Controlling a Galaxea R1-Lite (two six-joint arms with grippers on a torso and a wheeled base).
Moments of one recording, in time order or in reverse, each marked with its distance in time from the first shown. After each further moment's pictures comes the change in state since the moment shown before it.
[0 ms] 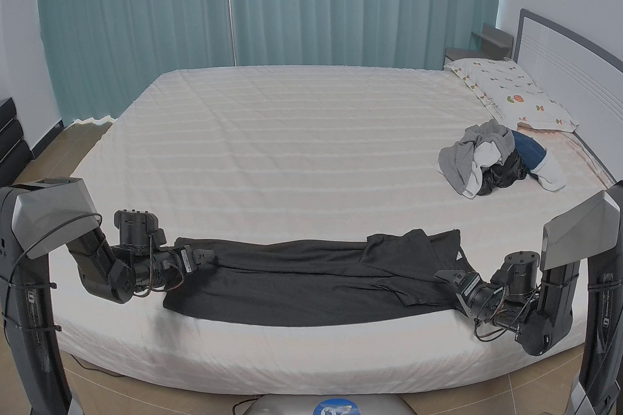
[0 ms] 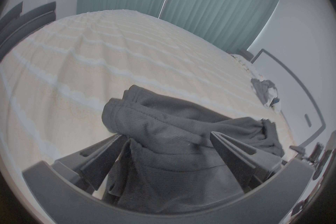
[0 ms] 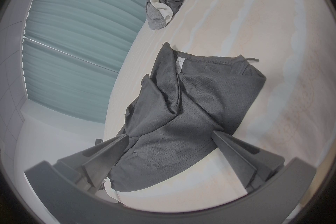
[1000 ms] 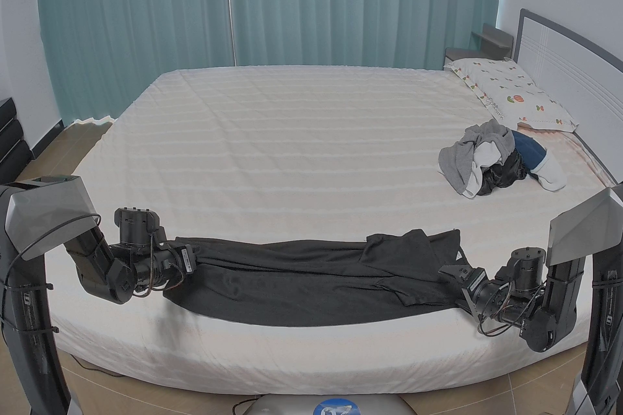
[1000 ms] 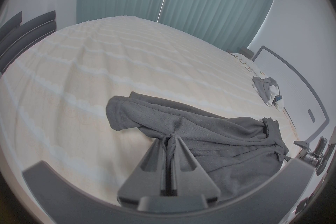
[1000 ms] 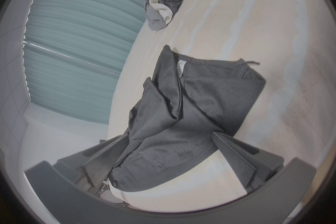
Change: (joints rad) left arm -0.008 -0.041 0.014 0.002 0.013 0.018; right arm -0.046 -0.024 -0.001 0.001 0.050 0.029
